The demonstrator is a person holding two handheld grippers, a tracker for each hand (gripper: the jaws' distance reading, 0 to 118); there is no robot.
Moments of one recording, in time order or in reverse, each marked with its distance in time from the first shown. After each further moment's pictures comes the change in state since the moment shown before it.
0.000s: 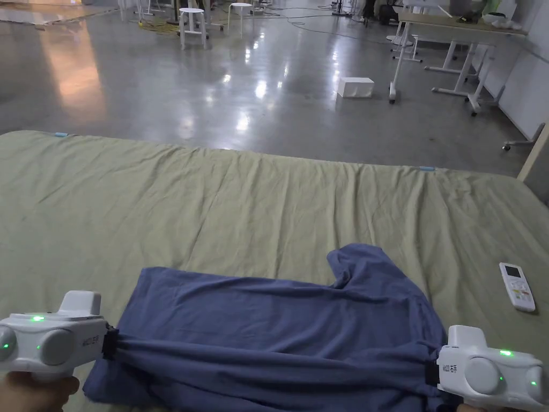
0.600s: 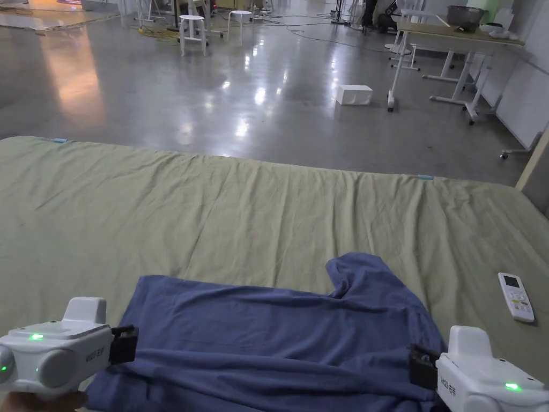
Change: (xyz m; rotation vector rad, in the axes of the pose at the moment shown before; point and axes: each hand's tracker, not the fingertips) left arm 0.014 -0.010 0.031 0.153 -0.053 0.010; right arm -0.019 -0.016 0.062 0.360 -0.034 0.061
